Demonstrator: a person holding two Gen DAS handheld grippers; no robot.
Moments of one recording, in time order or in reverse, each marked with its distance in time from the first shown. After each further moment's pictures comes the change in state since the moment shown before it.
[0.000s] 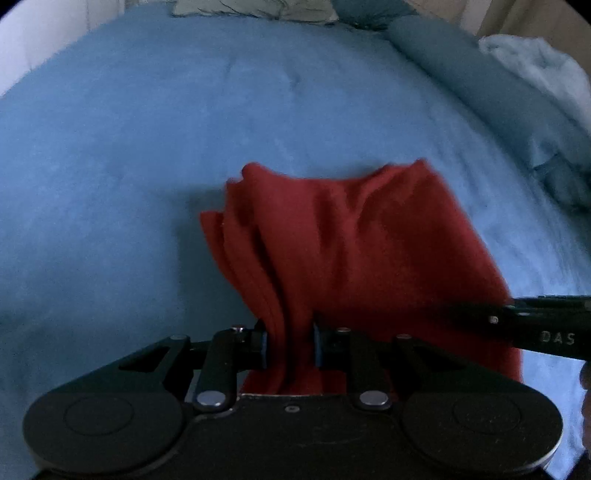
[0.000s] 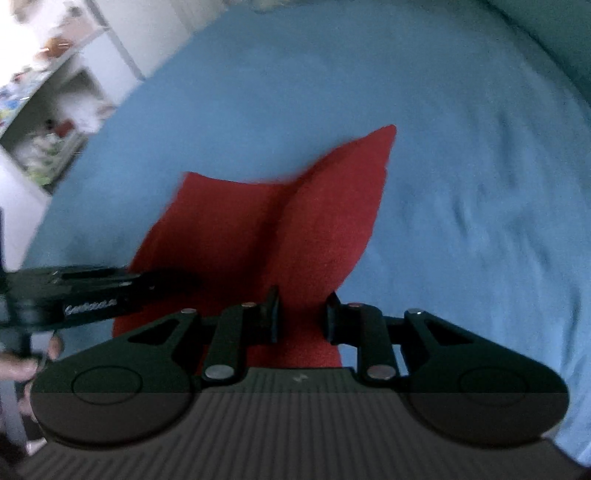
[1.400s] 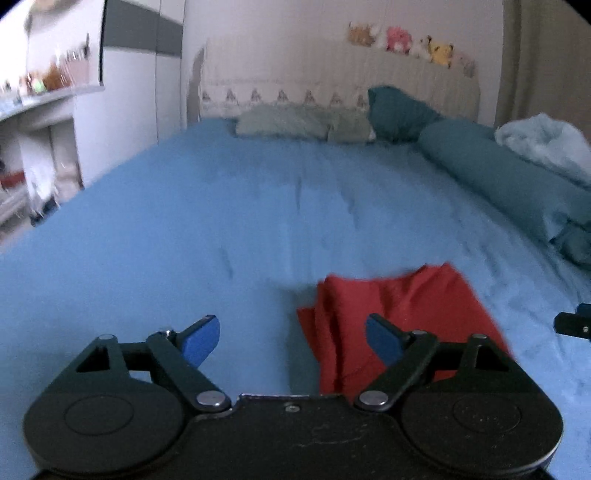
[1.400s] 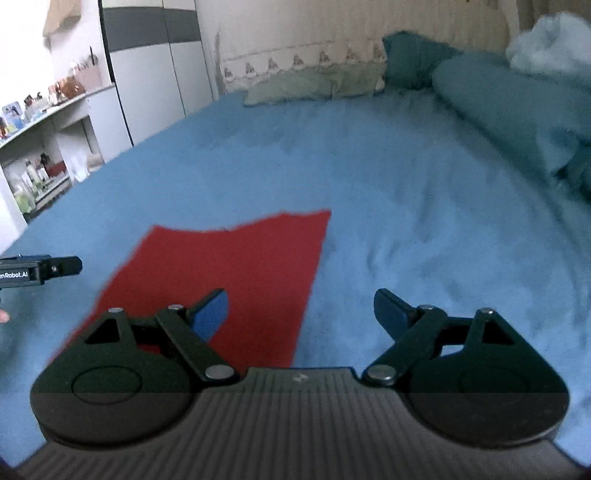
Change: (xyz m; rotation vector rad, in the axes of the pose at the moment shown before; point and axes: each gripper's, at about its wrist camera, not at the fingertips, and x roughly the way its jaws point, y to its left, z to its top) left arm -0.115 0.006 -0.049 0.001 -0.423 0.185; right arm -0.093 -0.013 -0.055 -0.125 -0.408 -0.082
